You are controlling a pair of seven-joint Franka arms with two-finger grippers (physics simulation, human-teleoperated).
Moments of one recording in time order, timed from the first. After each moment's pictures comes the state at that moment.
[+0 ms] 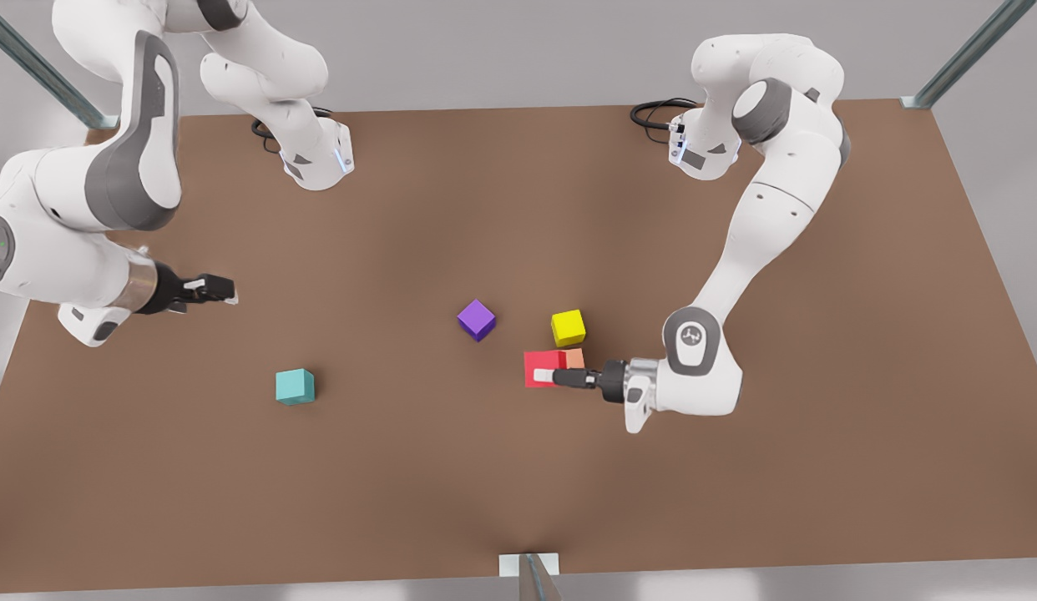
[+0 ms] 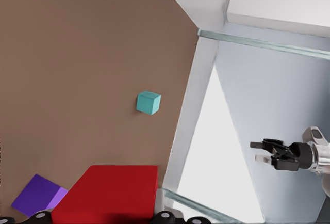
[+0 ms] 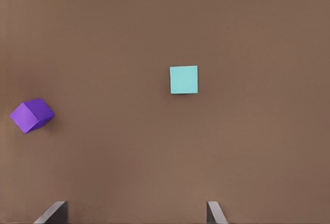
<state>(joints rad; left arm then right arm) 0.00 0.94 -0.59 -1.25 -0.94 2.09 0.10 0.07 0.22 -0.10 -1.45 0.20 1.45 -0.14</state>
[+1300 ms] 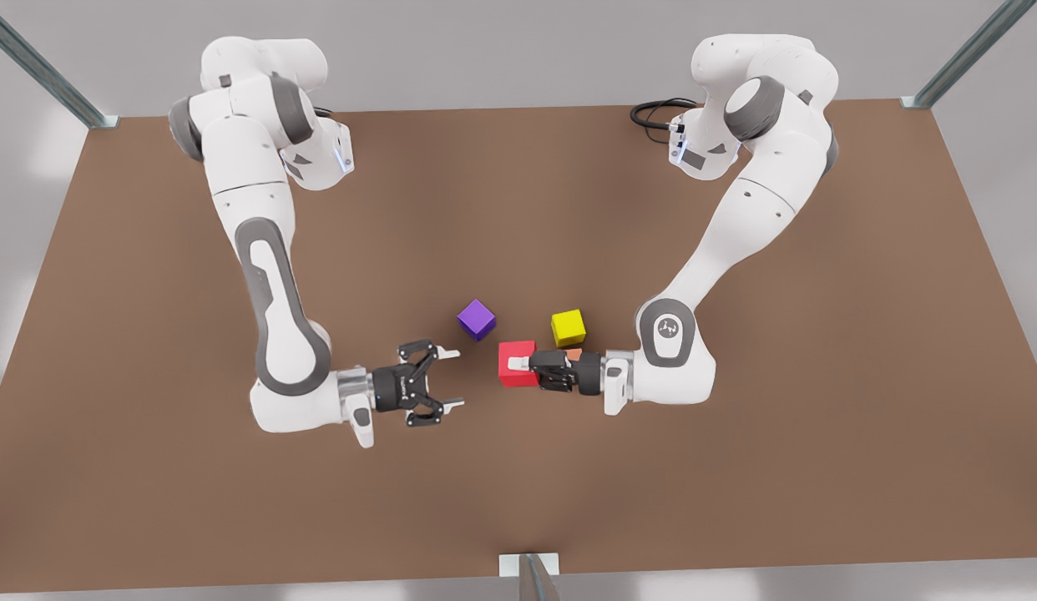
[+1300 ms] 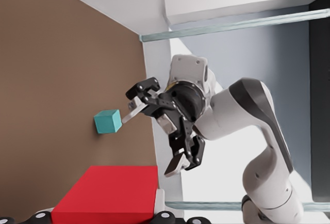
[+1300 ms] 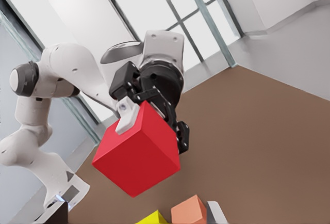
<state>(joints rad) -0.04 0.96 -0.65 -1.24 -1.09 2.18 0.51 0.29 0.80 -0.04 -1.31 1.46 1.72 -1.53</state>
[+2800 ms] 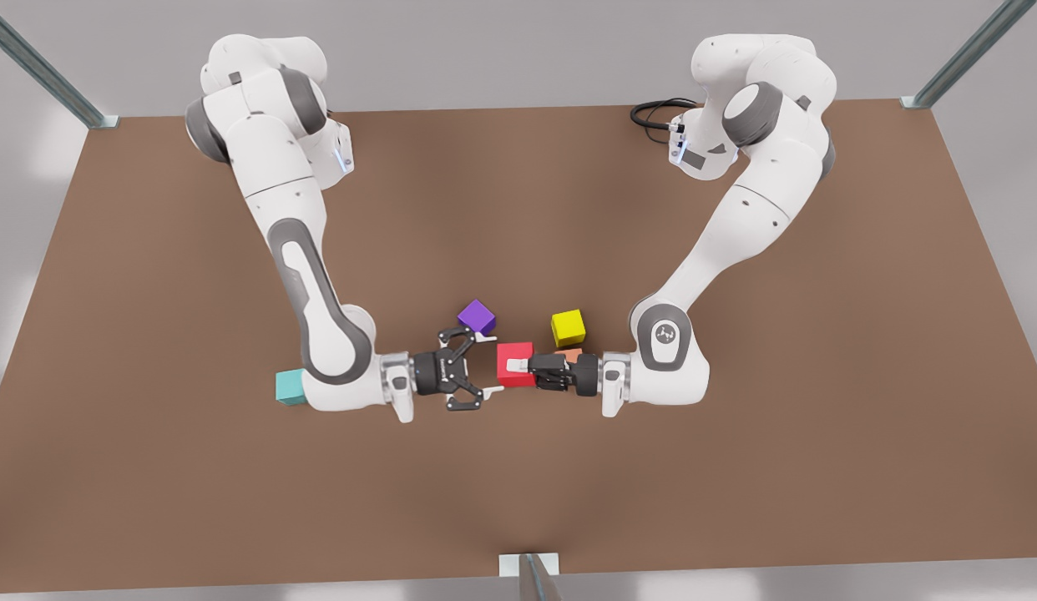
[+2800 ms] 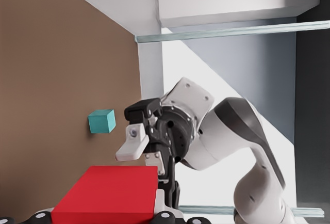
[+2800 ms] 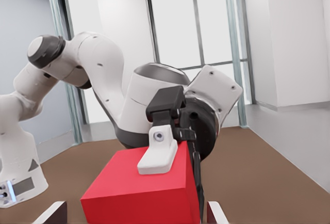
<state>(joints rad) -0.04 0.99 -0.65 -1.25 -1.16 2.18 0.54 0.36 0.79 0.01 -1.40 1.63 1.82 -2.05</state>
